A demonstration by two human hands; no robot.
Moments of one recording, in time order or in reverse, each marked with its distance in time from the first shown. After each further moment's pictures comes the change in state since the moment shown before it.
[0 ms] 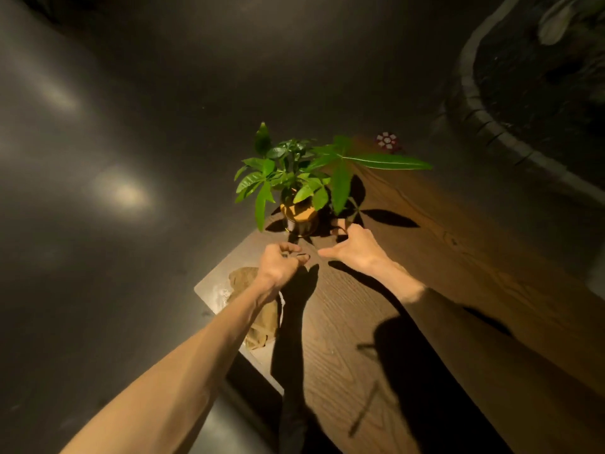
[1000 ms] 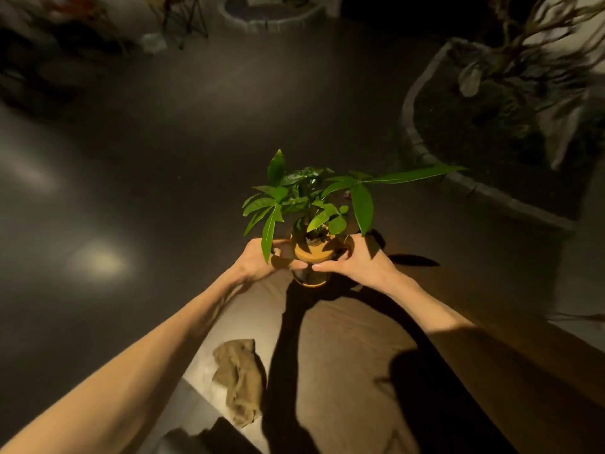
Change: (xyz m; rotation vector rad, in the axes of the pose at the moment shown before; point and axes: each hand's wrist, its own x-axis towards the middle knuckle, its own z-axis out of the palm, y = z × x) left_hand -0.031 0.170 -0.033 0.247 -0.234 0.406; right_hand -0.025 -0.028 -0.122 -0.054 0.220 -0.160
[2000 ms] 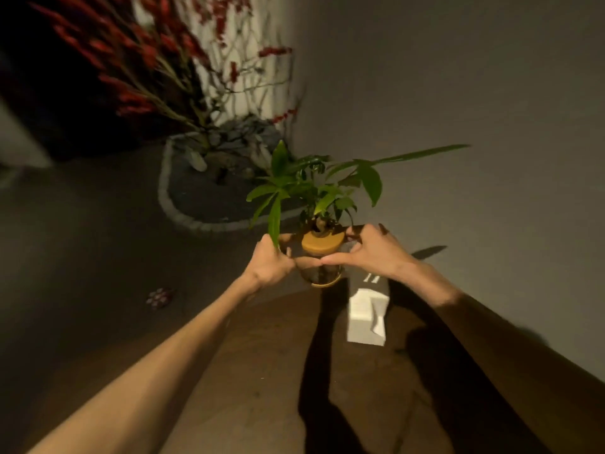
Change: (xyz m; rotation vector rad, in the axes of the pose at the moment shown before) left_hand -0.125 0.294 0.469 0.318 -0.612 0.717; right_hand -0.478 0.211 -0.296 0.023 0.800 0.450
